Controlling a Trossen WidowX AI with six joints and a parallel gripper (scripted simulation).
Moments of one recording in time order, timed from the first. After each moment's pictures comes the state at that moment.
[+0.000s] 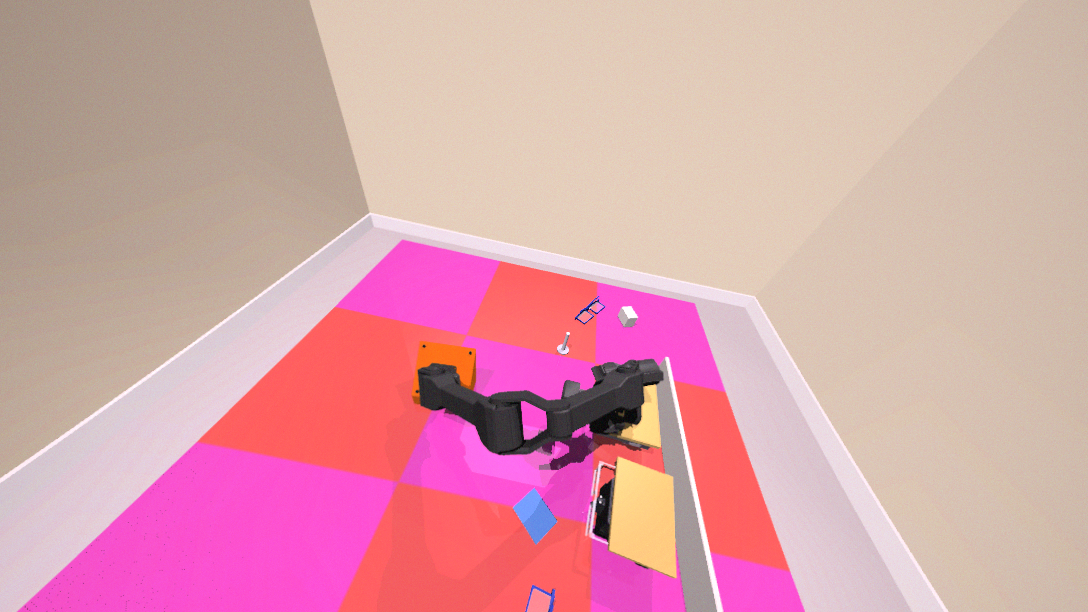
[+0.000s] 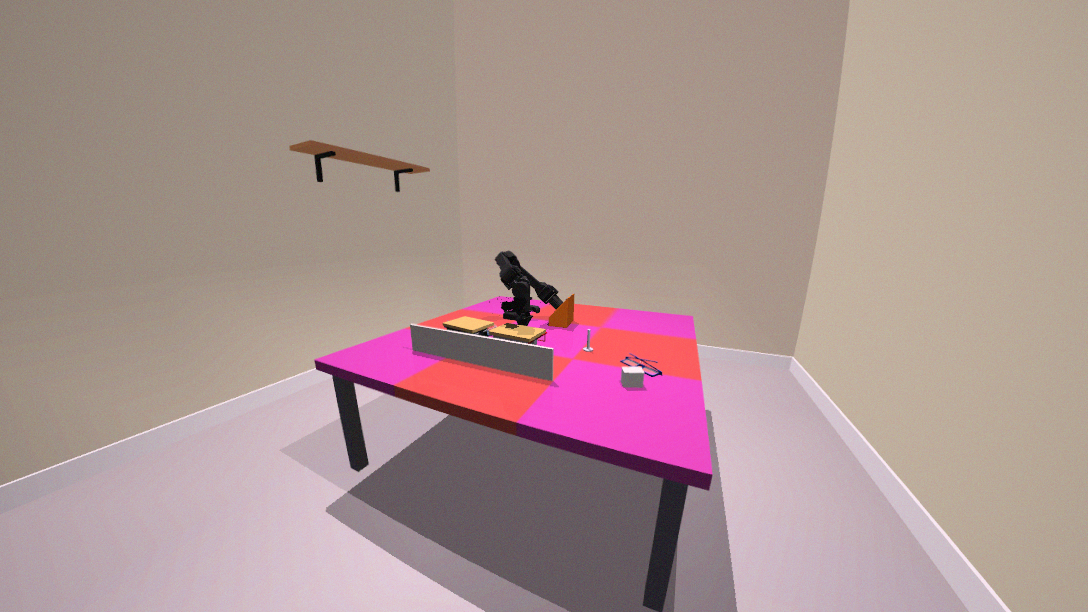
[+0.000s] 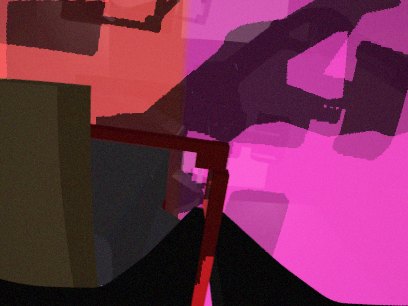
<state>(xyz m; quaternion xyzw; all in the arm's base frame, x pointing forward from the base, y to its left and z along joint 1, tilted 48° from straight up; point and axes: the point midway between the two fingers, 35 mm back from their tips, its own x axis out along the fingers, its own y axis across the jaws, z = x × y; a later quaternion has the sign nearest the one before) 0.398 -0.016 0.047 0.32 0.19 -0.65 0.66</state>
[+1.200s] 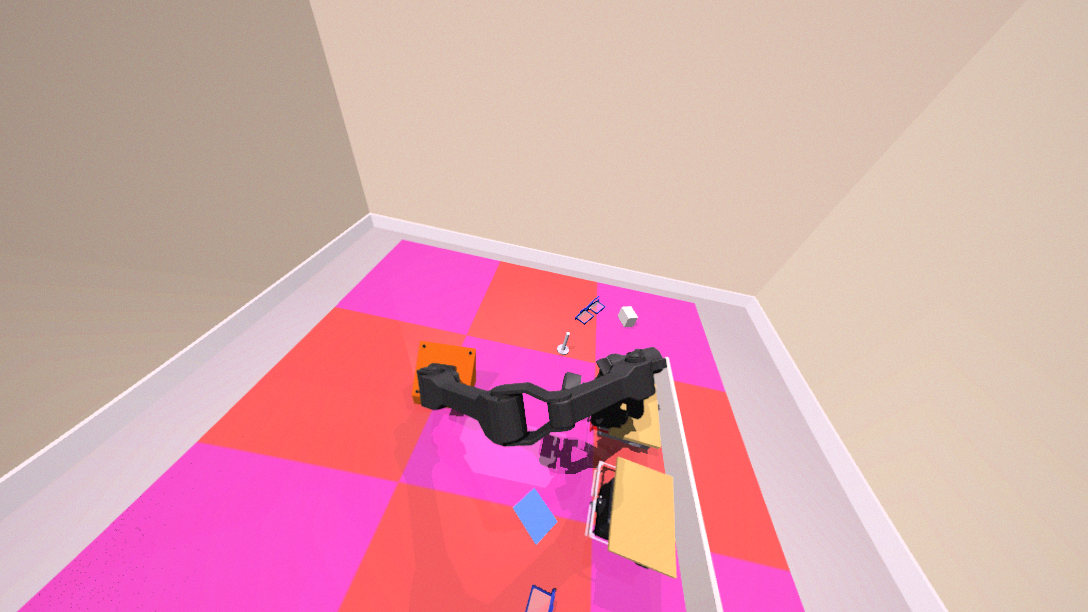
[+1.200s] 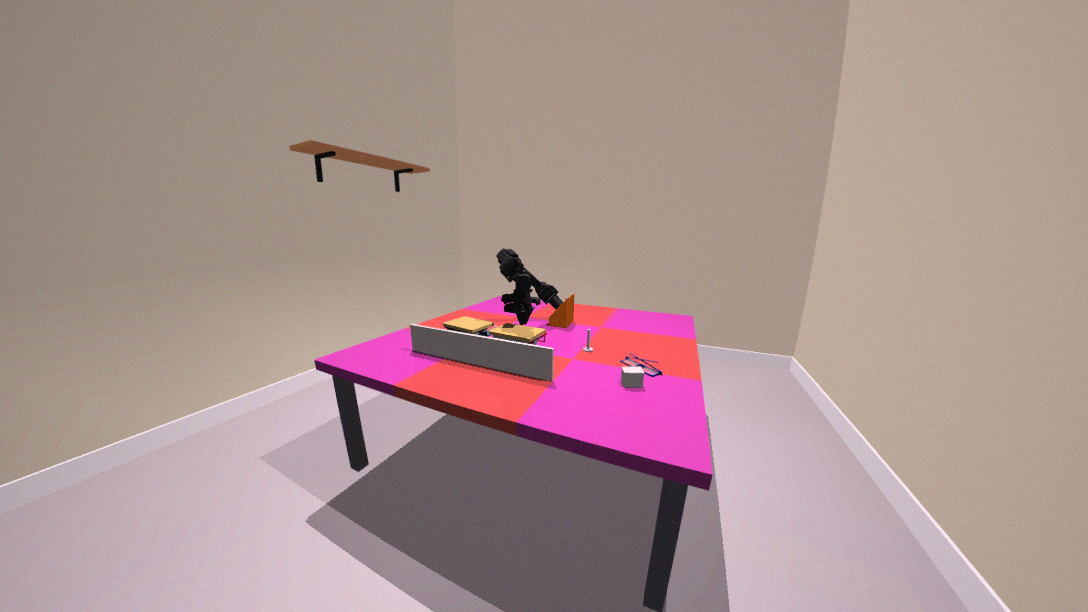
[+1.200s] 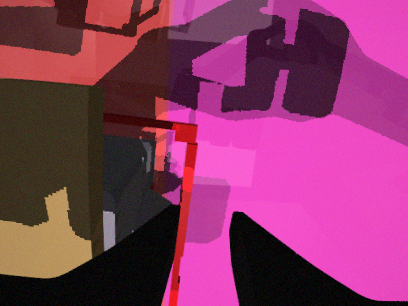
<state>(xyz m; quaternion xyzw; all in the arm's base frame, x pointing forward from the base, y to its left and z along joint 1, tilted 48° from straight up) 0.389 0.006 0.067 0.31 0.20 -0.67 0.64</state>
